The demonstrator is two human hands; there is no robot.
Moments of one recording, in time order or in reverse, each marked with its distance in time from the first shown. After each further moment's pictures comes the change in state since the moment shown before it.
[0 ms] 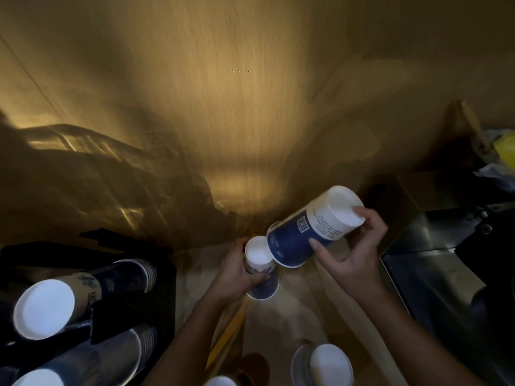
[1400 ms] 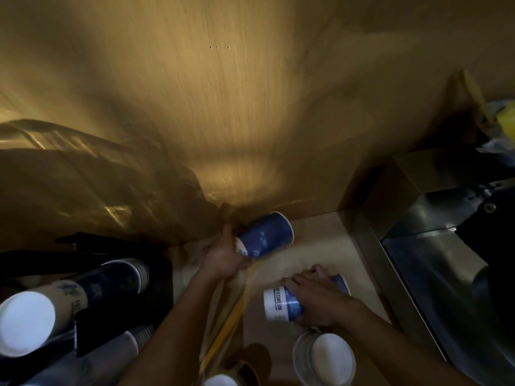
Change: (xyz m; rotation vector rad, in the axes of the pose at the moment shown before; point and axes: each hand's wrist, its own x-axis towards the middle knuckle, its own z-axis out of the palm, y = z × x) left_hand 0.032 -0.003 -0.014 0.385 0.020 -0.149; right_hand -0.069 0.070 0.032 -0.814 -1.246 0.111
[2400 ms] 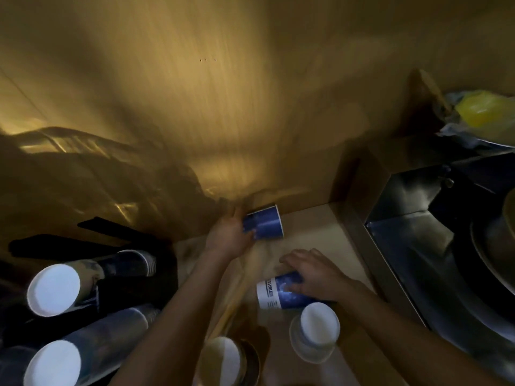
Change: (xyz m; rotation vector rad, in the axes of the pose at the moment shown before) left_hand -0.028 0.053 -0.018 0.287 0.030 0.138; right_hand -0.026 -0.001 -0.013 0.246 0.246 0.036
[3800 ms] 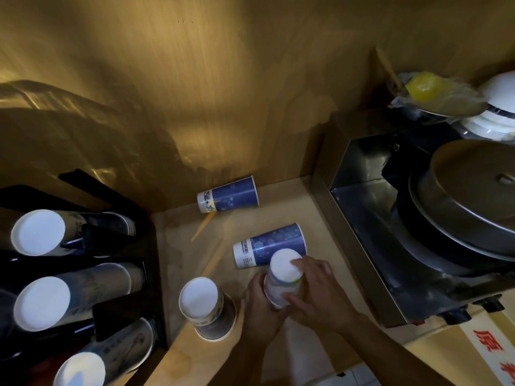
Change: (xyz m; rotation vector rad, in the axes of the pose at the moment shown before) left_hand -0.178 0.020 0.183 -0.609 0.139 -0.038; right_hand -0.136 -0.033 0.046 0.169 0.441 0.078
